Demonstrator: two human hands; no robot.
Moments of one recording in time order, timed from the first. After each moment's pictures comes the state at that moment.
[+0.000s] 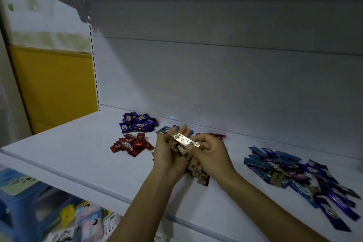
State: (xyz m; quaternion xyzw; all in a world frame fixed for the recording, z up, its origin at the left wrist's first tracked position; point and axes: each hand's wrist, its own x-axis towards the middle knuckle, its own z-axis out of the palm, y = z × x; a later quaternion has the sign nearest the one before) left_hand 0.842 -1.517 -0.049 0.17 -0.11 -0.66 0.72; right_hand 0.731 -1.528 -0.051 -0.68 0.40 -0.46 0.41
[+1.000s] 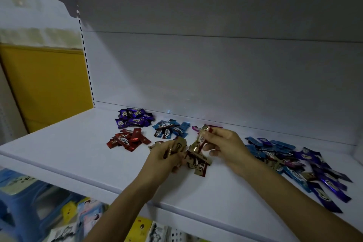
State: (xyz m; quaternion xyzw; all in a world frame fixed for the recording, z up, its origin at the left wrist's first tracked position) left_hand 0.864 -1.475 -0.078 0.51 -0.54 -0.41 0.54; right_hand 0.690 -1.550 -0.050 -0.60 0.39 -0.42 0.55
